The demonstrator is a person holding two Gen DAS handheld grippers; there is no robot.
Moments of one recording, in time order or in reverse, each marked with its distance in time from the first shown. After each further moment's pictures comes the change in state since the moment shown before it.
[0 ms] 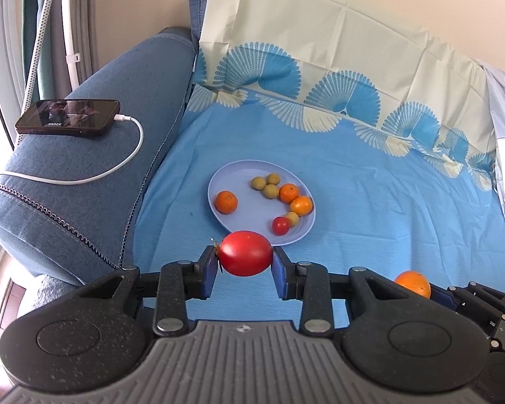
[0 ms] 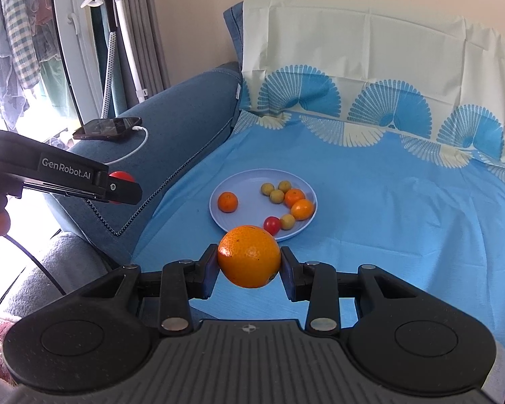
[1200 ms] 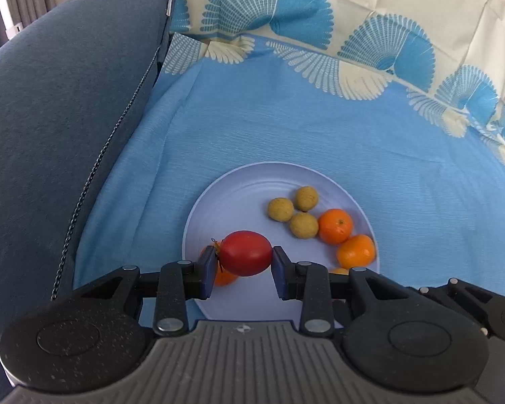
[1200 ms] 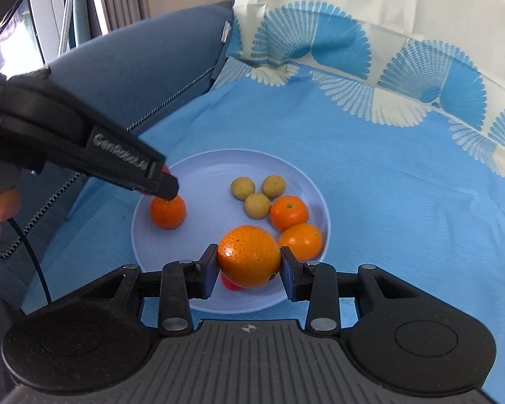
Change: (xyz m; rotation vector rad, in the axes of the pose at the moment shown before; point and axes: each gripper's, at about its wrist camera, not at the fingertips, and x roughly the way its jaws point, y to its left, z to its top) left arm 0.234 -0.008 0.086 0.042 0.187 0.052; right arm 0.229 -0.036 0.046 -0.095 0.167 0.003
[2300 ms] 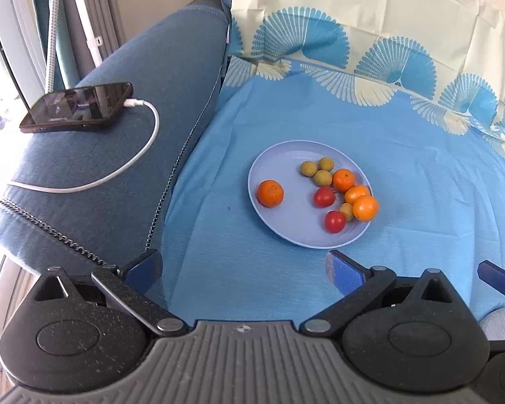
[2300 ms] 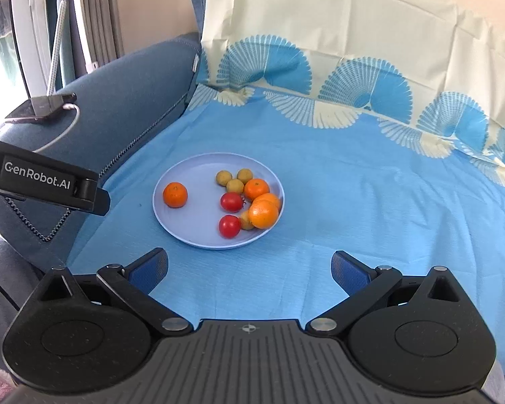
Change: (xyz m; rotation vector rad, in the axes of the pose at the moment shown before) left arm -0.157 0.007 -0.093 -0.036 -0.078 0.144; right arm -0.146 0.030 -0.052 0.099 -0.092 -0.154
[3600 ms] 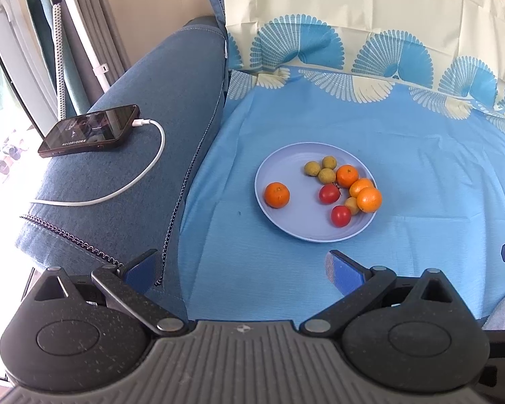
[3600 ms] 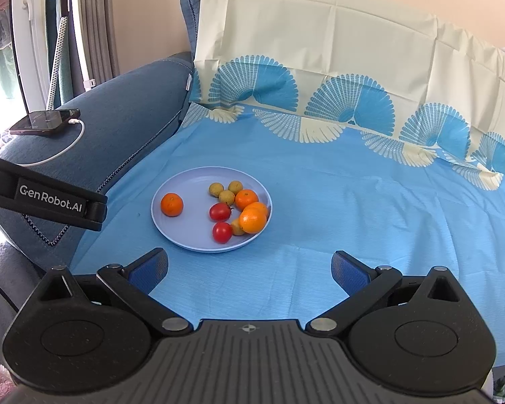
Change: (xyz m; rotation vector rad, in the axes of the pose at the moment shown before) left arm -0.016 -0.016 -0.010 0.089 -0.041 0.076; right arm -0.027 0.002 -0.007 0.016 -0.052 -0.039
